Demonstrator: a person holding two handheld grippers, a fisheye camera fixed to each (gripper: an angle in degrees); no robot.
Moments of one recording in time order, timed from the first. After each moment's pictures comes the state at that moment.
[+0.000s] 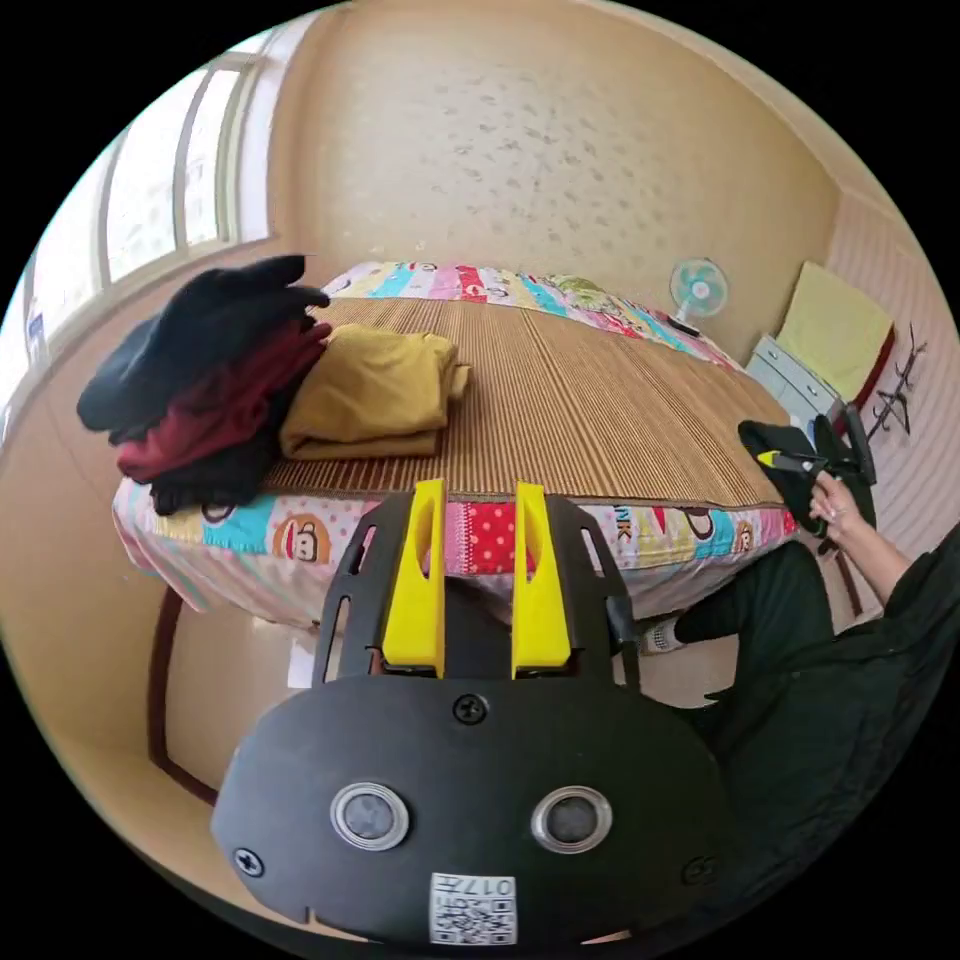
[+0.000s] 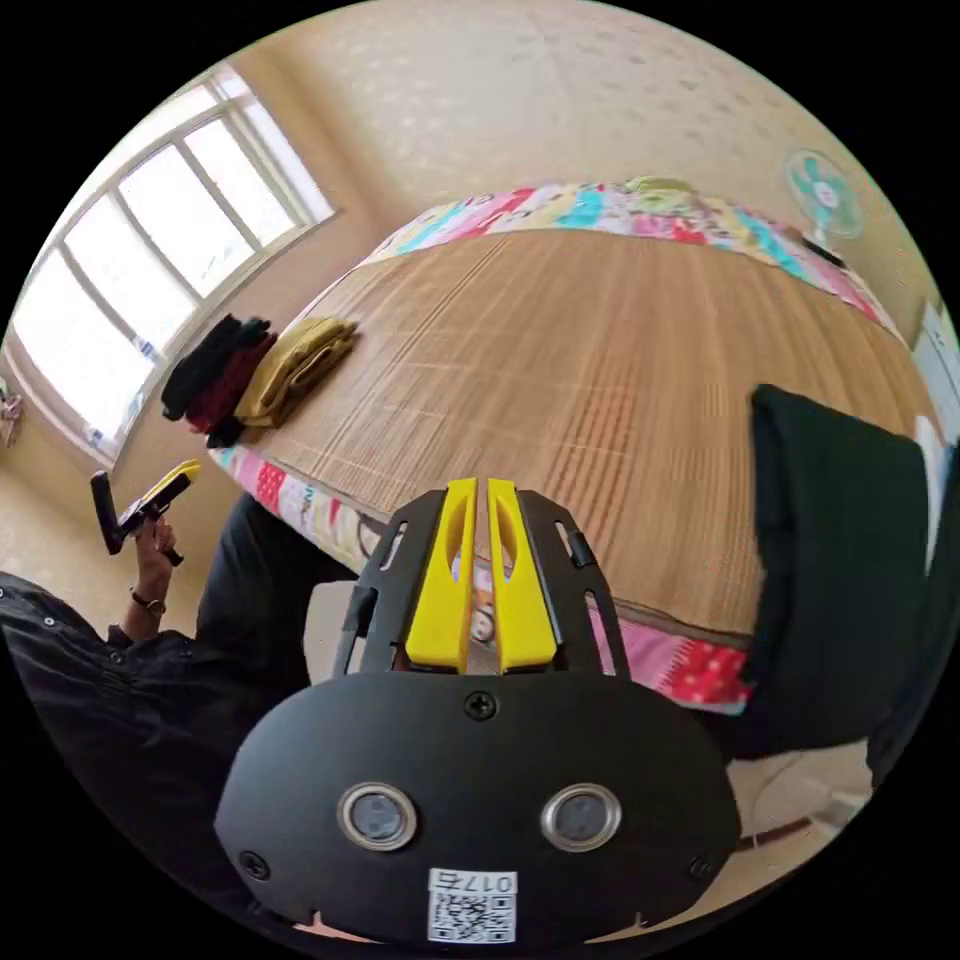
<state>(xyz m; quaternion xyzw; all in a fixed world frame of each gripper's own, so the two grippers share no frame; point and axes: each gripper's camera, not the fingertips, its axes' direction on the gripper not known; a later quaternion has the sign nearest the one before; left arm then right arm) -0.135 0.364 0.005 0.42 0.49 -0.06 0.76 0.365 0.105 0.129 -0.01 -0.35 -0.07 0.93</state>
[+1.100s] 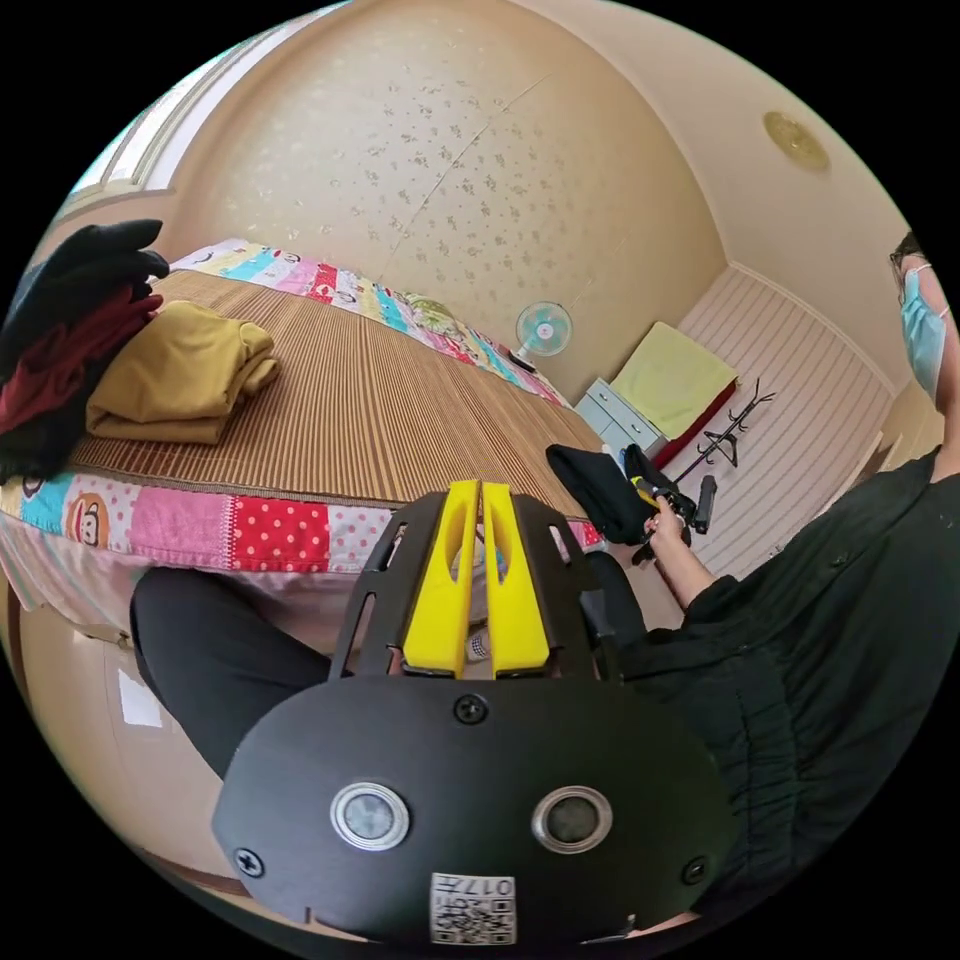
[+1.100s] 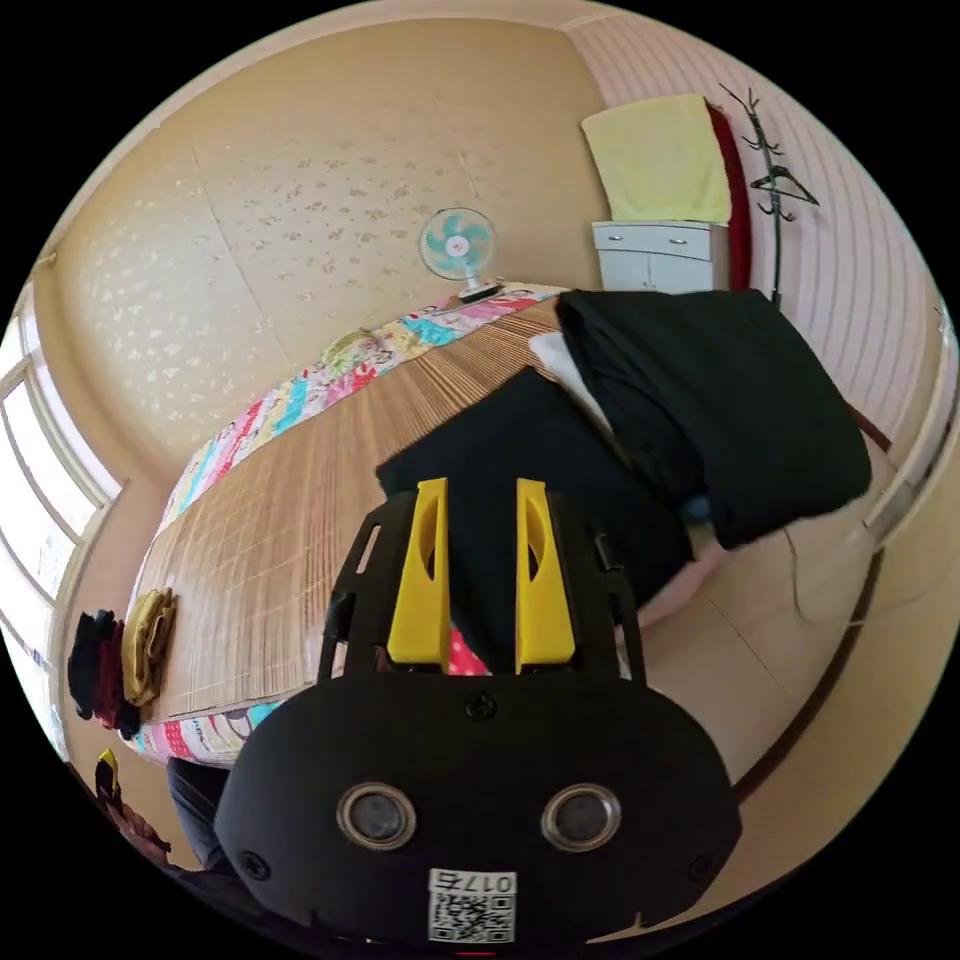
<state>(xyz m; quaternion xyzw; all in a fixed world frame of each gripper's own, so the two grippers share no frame) -0.113 0.413 -0.027 0.42 0.70 0.02 0.57 0.493 0.292 0.140 0.06 -0.15 0.31 0.94</state>
